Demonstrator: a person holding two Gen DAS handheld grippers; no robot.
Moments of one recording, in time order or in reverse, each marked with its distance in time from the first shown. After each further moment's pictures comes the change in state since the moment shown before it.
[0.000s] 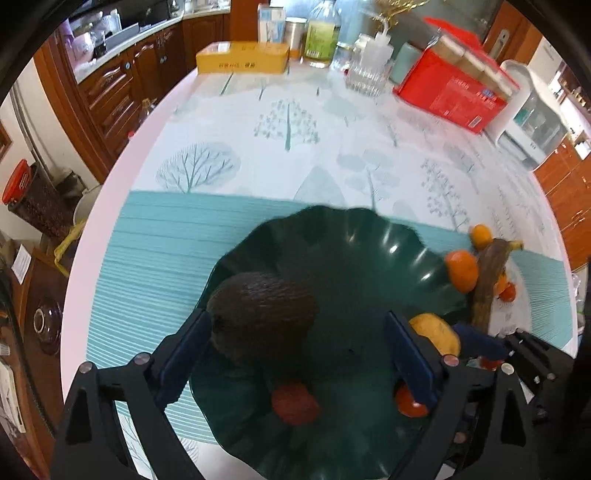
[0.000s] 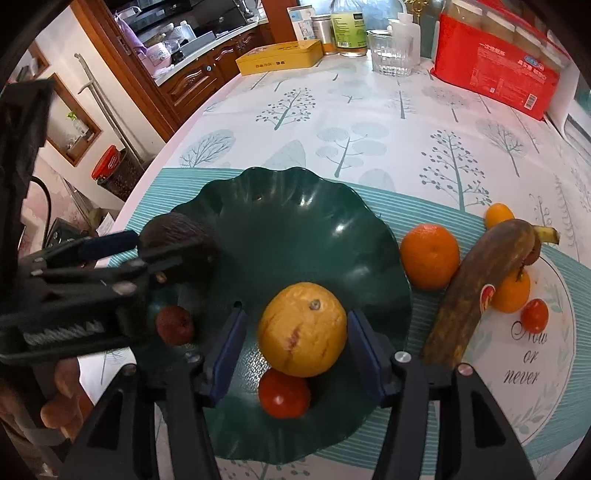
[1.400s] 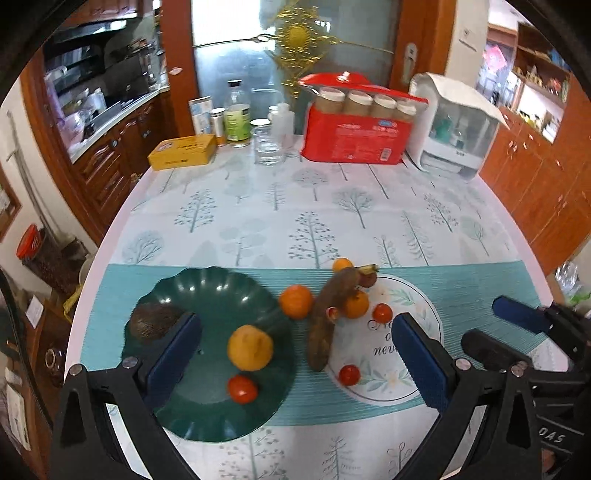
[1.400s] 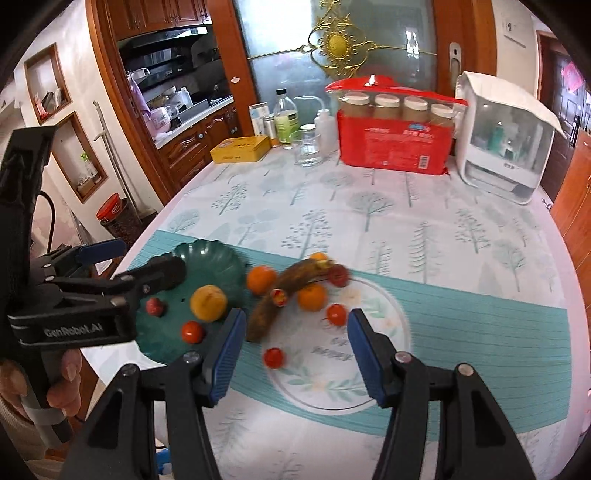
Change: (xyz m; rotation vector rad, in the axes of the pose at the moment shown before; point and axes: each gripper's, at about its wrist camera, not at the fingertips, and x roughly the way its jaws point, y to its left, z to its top) left arm -0.110 -0.200 -0.025 0.136 -0.224 0.036; right arm -0.199 -0.137 -0.046 -0.045 -0.265 -0.071
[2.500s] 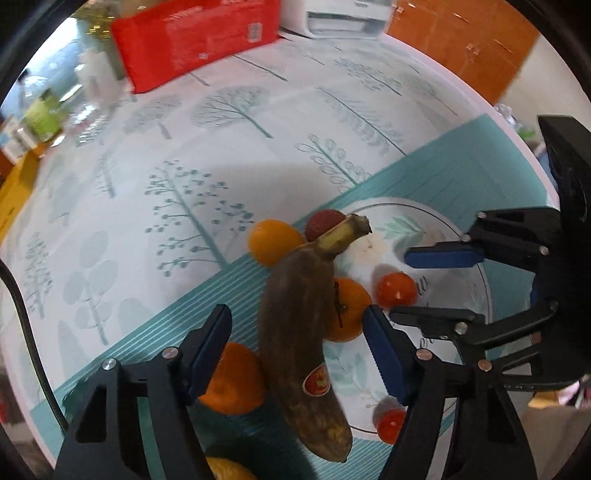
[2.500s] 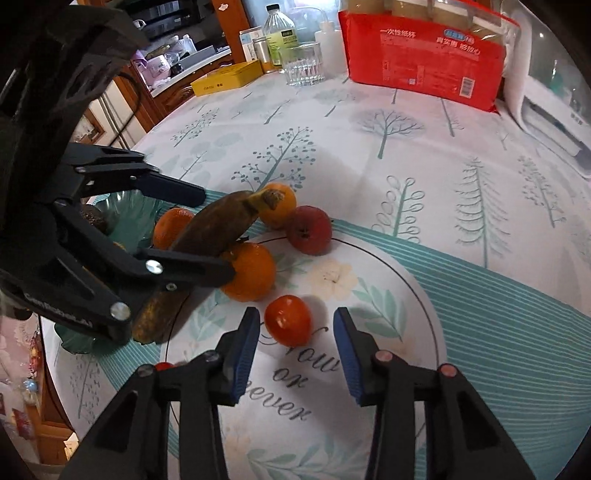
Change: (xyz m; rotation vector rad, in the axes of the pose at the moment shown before) left arm 0.208 -0.051 0.023 0.515 0.353 -0.332; right arm 0.175 -0.053 -0.022 -0.043 0.190 0.104
